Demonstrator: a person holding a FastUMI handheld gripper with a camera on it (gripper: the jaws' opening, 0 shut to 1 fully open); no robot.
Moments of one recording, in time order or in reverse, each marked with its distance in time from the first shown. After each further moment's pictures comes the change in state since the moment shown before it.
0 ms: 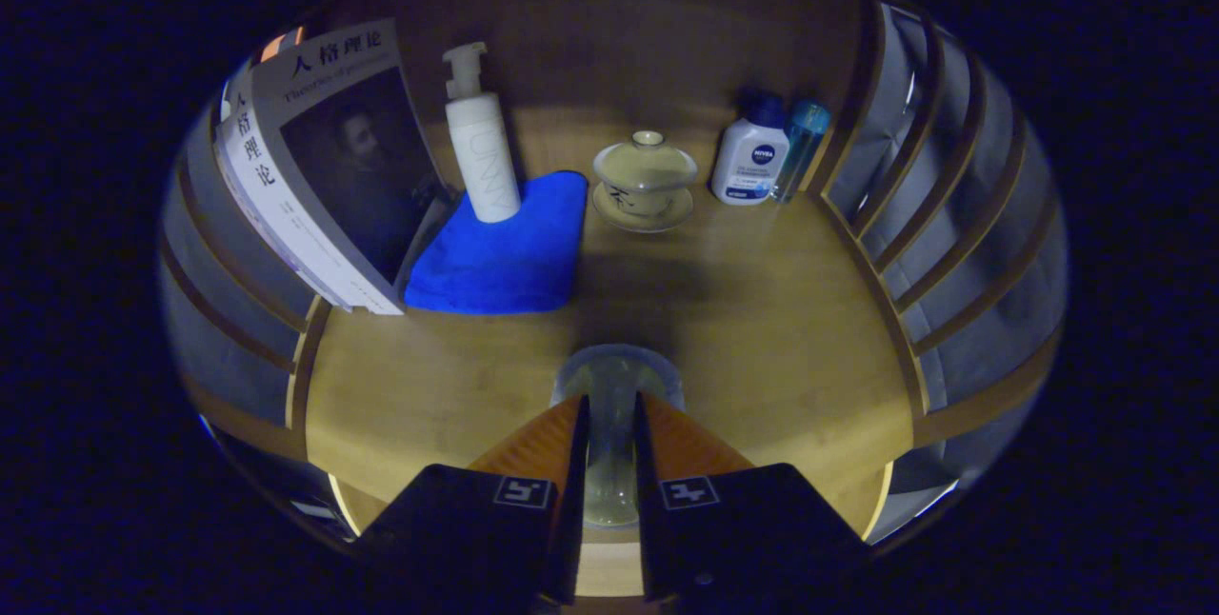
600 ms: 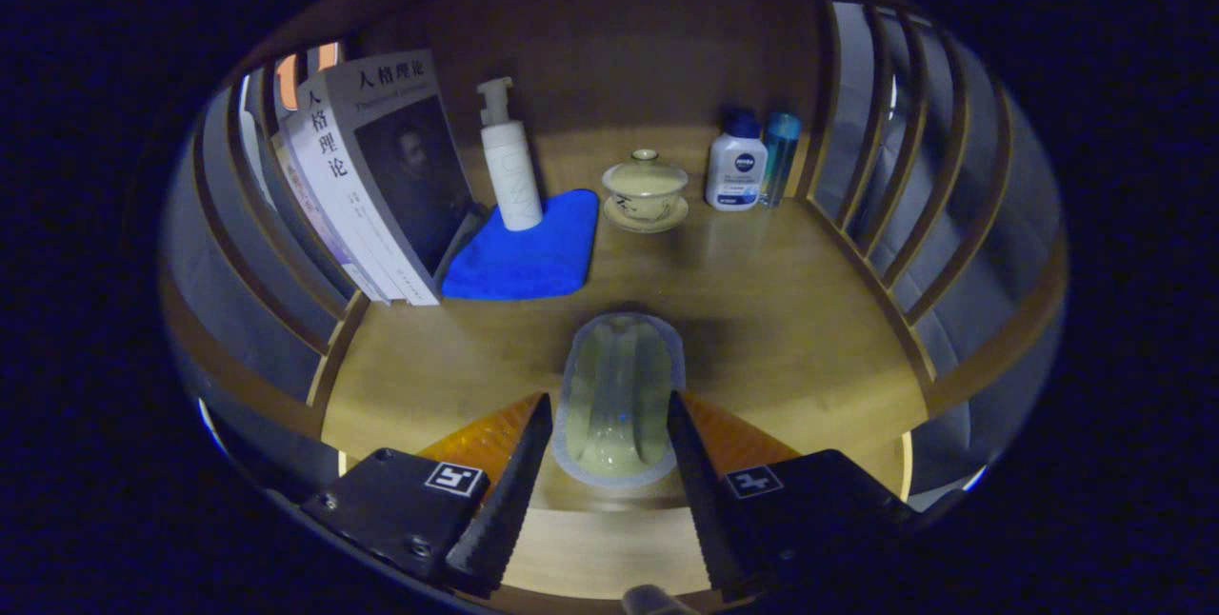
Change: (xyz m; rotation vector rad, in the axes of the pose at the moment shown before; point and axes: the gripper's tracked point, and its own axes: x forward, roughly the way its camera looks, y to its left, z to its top) arm -0.039 -0.006 -0.029 0.026 -0.168 0.059
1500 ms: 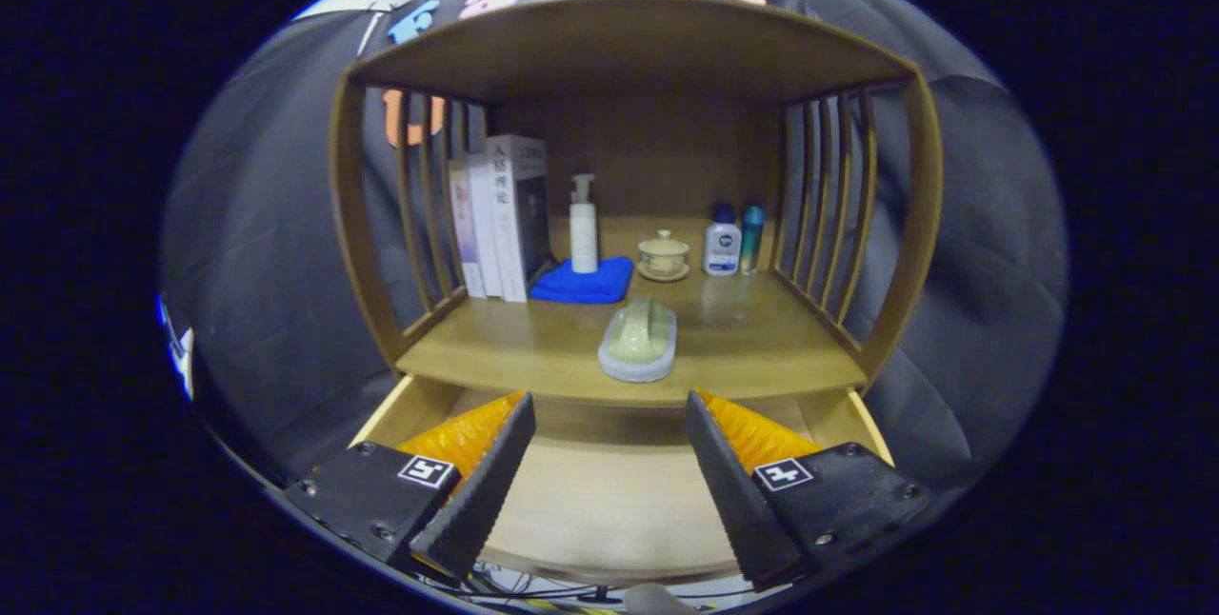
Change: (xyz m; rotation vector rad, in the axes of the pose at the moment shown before) arm -0.153 0.015 -0.103 -0.118 -0.424 0.117
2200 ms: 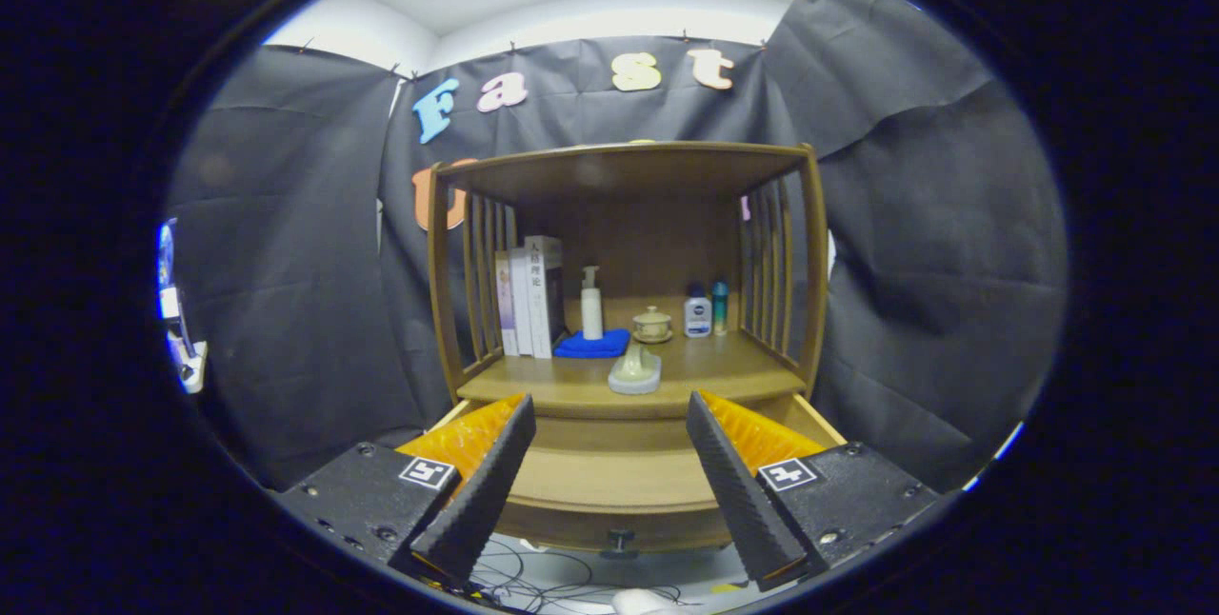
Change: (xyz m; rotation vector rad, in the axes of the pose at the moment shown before) arm -0.136 -0.006 -0.042 0.057 -0.268 -0.033
